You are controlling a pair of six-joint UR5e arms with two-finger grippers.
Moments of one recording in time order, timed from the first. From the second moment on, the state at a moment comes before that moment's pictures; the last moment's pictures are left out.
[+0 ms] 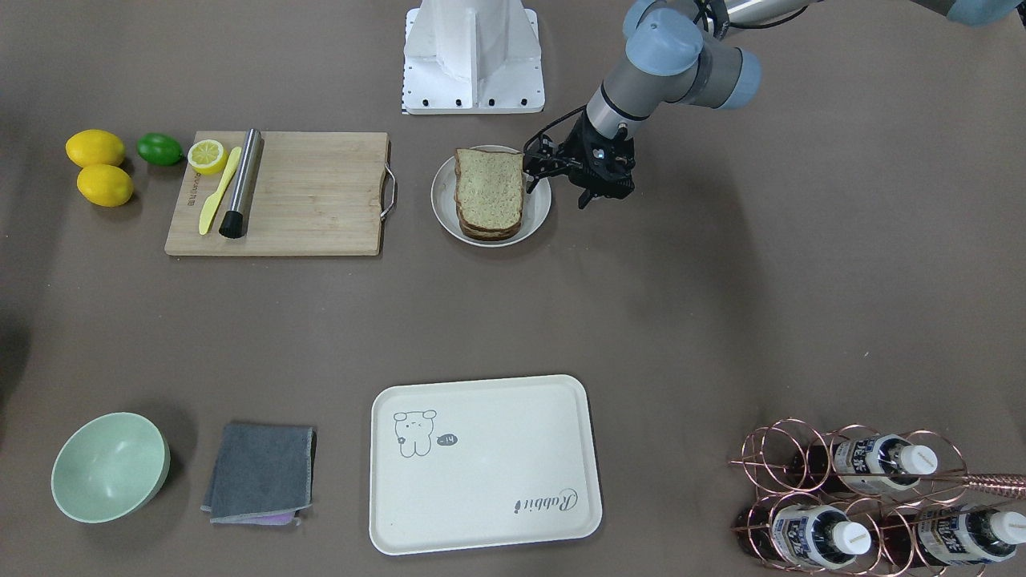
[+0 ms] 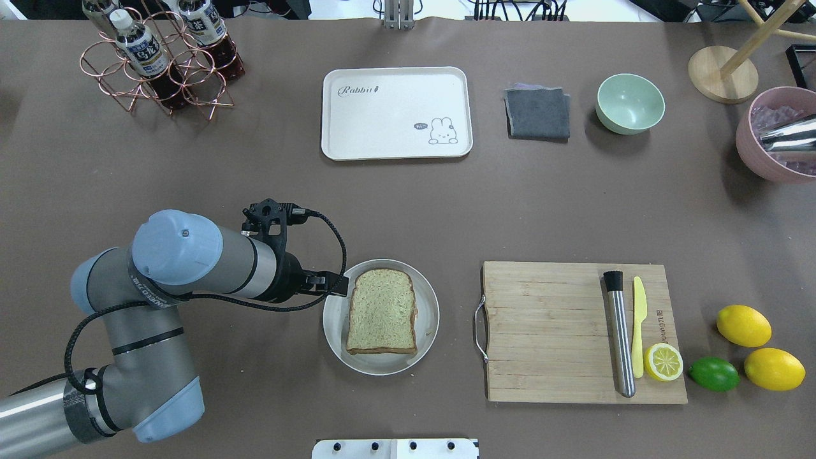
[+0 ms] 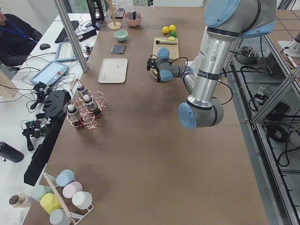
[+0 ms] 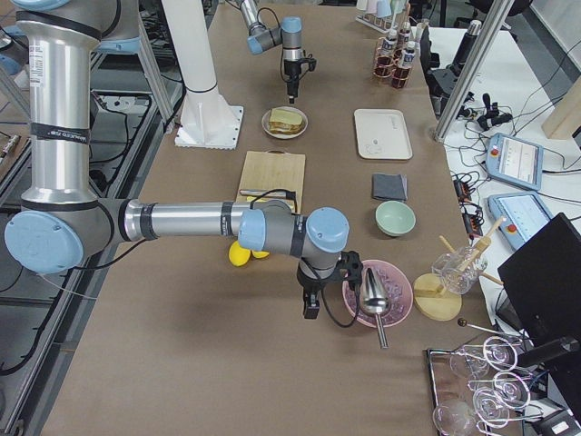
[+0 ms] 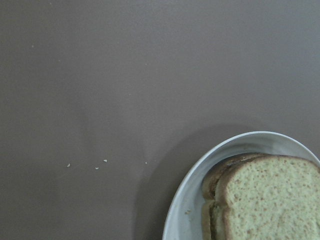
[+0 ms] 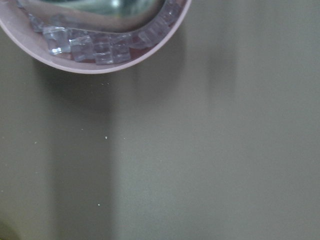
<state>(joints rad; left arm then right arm) -0.44 -1.95 -1.79 -2.09 -1.89 -1.25 1.59 -1.66 1.68 -1.73 2.30 -0.14</state>
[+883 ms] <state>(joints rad) -0.40 -1.94 -1.71 -2.20 -1.88 -1.25 1.61 -1.65 1.67 -1.74 2.30 -0.15</state>
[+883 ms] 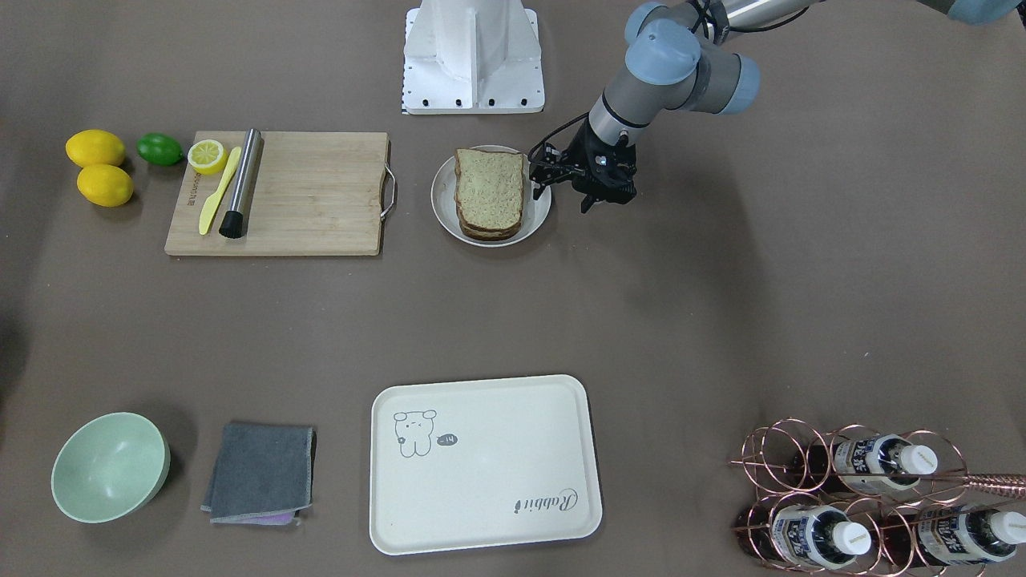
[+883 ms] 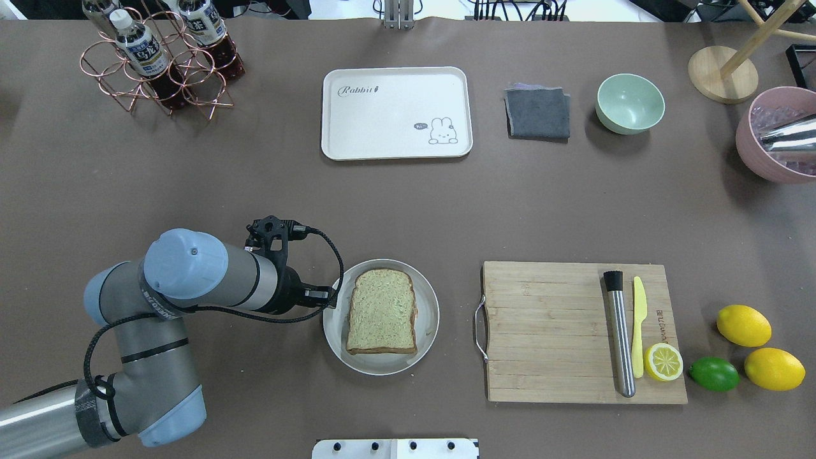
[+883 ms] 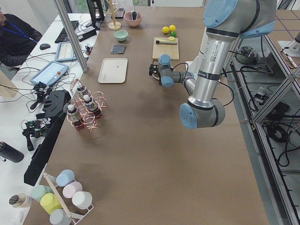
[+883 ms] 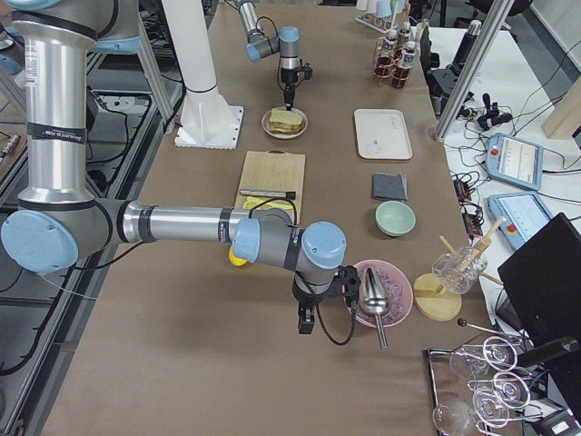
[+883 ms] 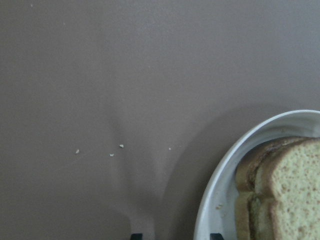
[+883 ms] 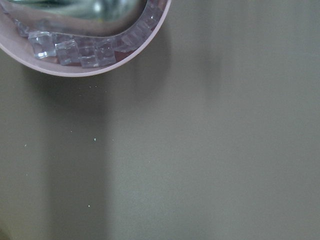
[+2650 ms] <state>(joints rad) -0.60 -2.07 -1.58 -2.20 -2.06 -1.21 1.61 -1.66 1.66 -1.69 2.29 -0.14</state>
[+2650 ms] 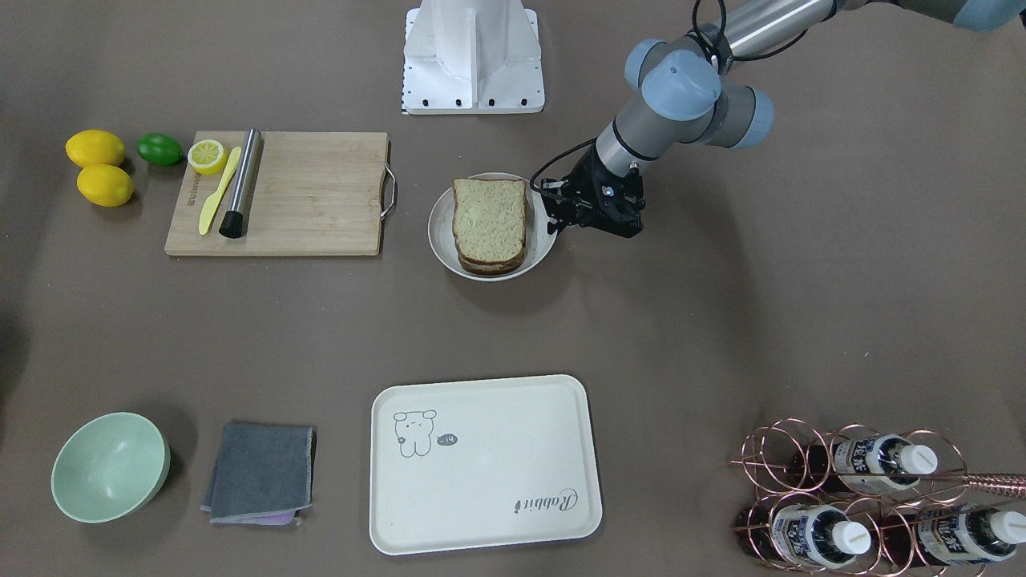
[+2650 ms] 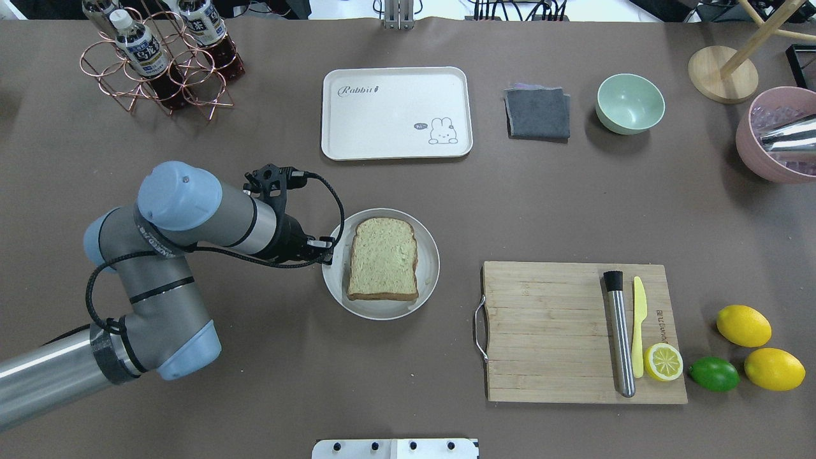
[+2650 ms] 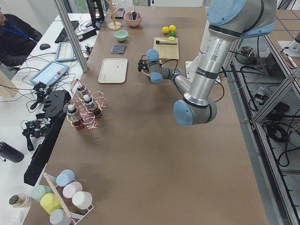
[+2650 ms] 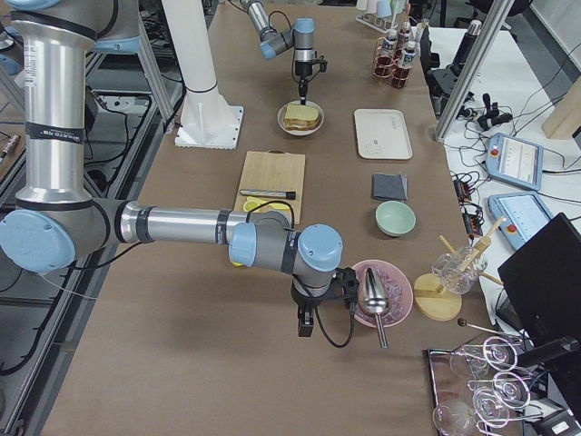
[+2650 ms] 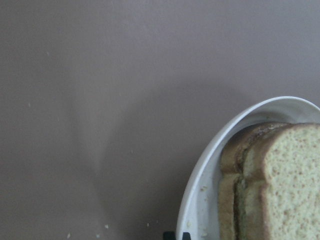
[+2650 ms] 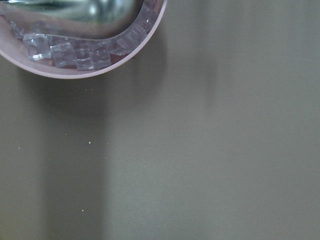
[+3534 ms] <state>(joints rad) -0.89 -2.50 -0.95 -2.20 -2.26 -1.00 1.61 -1.66 1.65 -1.68 2.29 -0.14</state>
